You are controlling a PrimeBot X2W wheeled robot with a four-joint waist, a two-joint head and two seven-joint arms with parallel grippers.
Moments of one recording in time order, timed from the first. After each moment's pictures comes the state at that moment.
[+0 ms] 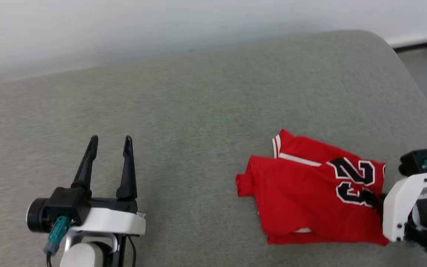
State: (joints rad) left arm -0.08 0.10 -0.06 -0.02 -0.18 -0.01 -0.26; right arm -0.19 -0.40 0.12 0.17 0.57 0.13 0.69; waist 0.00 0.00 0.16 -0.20
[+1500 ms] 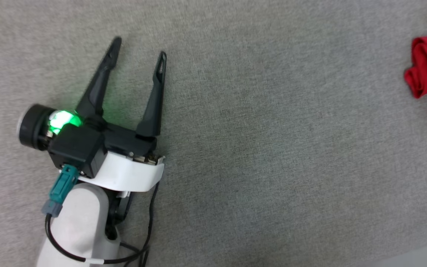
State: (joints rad) left arm -0.40 0.18 -0.21 -0.22 -0.09 -0.06 -0.15; right arm -0.84 -0.56 -0.31 0.77 0.14 0.13 0.09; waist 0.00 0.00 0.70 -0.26
